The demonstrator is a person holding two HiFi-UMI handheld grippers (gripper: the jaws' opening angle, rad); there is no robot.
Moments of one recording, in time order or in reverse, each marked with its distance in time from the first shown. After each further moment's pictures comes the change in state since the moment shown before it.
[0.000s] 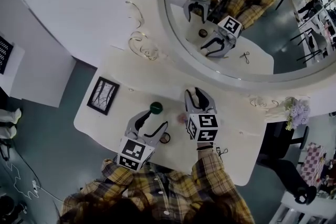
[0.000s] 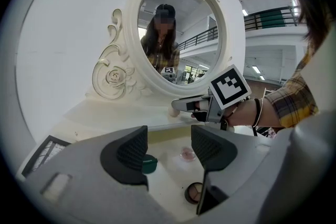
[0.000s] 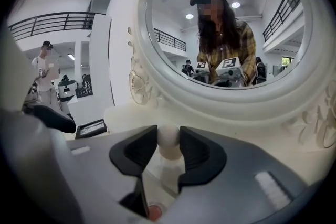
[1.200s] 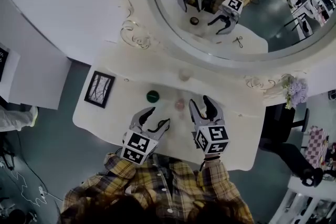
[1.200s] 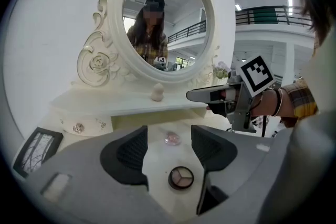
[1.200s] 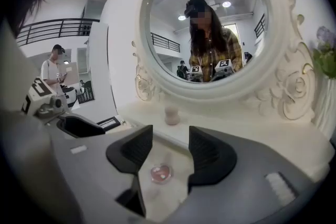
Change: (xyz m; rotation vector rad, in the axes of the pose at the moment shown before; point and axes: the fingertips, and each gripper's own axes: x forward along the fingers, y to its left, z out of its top) left arm 0.002 -0.033 -0.038 0.051 0.098 -0.102; right arm -0.094 0.003 -0.033 0.080 -0.016 -0.027
